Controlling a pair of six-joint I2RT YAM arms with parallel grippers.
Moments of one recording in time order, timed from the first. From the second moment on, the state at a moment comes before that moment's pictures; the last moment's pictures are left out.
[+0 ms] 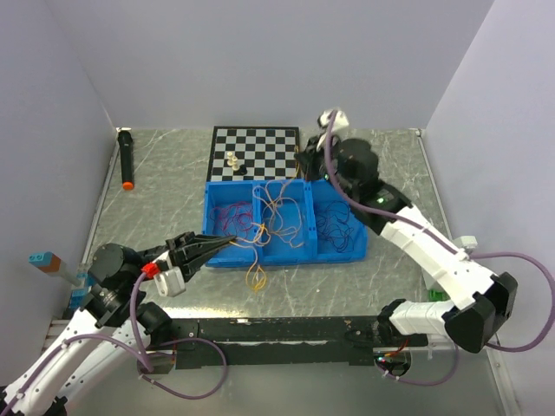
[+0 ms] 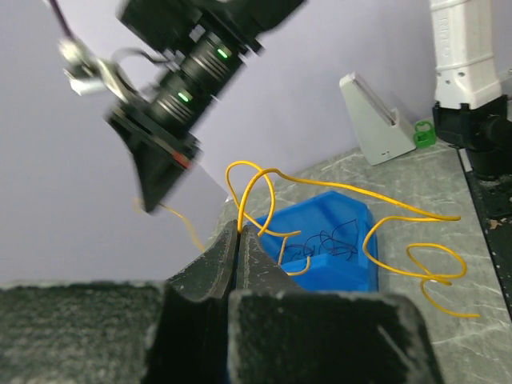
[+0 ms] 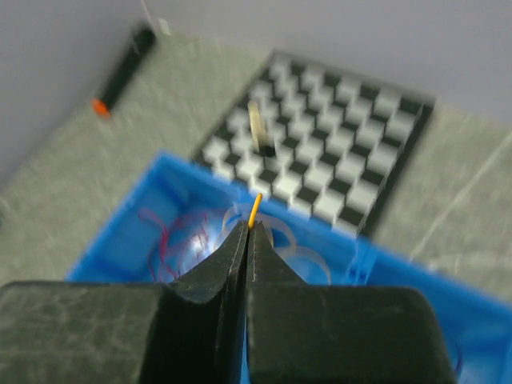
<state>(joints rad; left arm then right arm) -0.66 0.41 0.61 0.14 0.73 0.45 0.64 1.24 1.28 -0.16 0.07 0.16</state>
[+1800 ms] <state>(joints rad) -0.66 1.17 0.56 0.48 0.46 0.55 0.58 0.78 0.85 -0.23 0.14 0.45</state>
